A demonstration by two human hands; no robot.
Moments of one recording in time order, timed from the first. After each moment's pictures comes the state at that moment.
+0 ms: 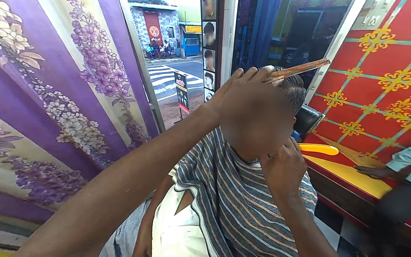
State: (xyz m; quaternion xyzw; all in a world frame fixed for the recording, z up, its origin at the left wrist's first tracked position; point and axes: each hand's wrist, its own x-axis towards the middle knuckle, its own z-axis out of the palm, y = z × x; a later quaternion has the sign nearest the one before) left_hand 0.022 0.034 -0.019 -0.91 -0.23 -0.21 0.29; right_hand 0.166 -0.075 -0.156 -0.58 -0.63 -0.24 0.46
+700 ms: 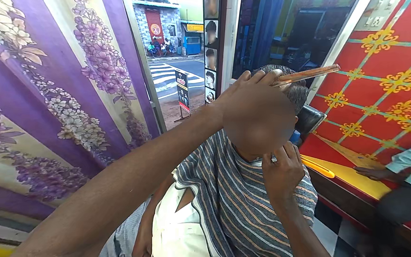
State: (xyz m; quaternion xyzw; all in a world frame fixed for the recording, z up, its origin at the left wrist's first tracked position) left_hand 0.027 0.026 -0.021 -0.92 -0.22 -0.17 0.28; right_hand 0.166 -0.069 -0.187 -0.55 -0.59 -0.29 0.52
